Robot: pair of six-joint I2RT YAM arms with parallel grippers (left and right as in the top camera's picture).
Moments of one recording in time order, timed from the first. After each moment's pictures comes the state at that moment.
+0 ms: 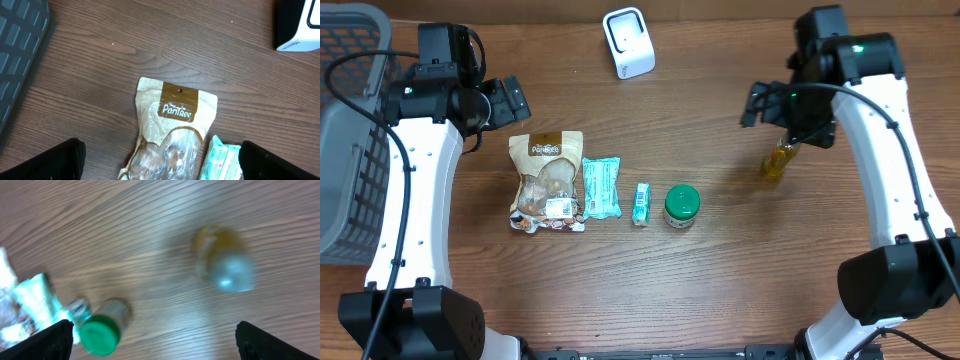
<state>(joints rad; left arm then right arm) 0.05 1.67 1.63 -1.03 -0.02 -0.31 0.13 1.83 1.89 -1.44 -0.10 0.38</state>
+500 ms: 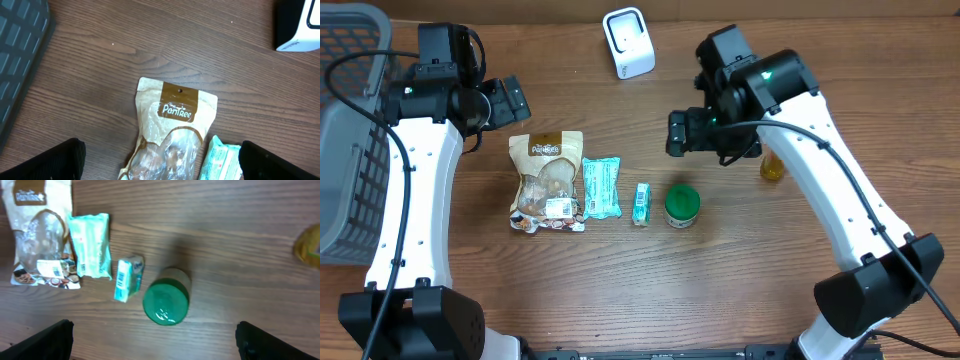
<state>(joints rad) 0.05 1.67 1.63 -1.03 -0.02 -0.31 0.44 1.83 1.89 -1.39 -0.15 0.38</state>
